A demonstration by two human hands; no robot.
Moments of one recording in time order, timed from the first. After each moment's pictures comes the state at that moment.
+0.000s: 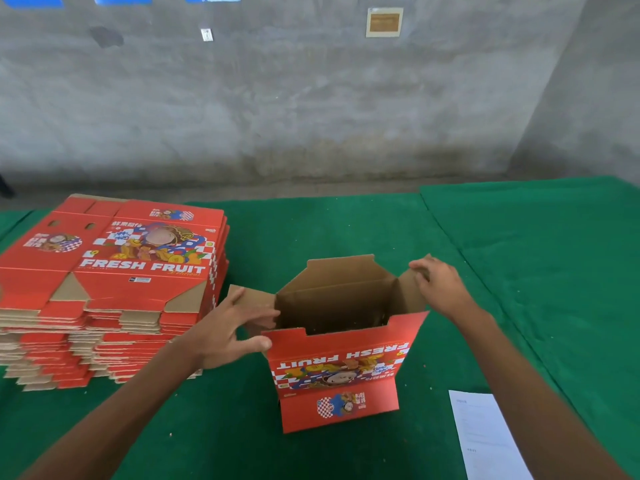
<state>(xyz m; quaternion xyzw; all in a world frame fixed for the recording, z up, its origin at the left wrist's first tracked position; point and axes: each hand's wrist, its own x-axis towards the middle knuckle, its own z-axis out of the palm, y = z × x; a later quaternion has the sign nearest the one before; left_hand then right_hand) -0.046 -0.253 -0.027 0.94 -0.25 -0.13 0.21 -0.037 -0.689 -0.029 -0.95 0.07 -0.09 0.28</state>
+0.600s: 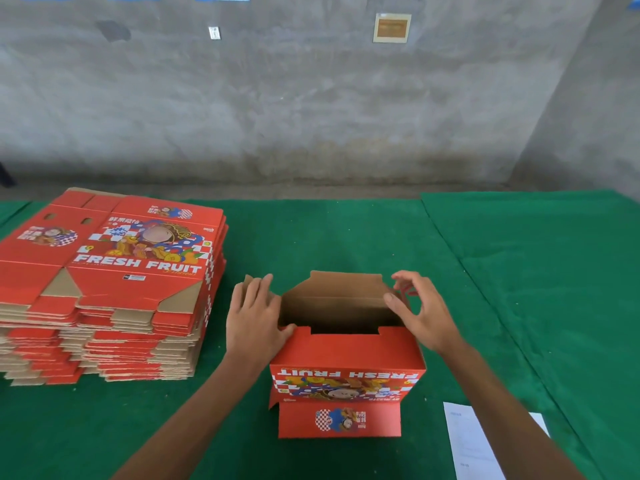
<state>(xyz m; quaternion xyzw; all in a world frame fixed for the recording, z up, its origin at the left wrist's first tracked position) -0.038 -0.340 -0.060 0.97 -0.13 0.18 -0.05 -0.061 -0.677 -0.064 -0.89 -0.08 -0.18 0.41</state>
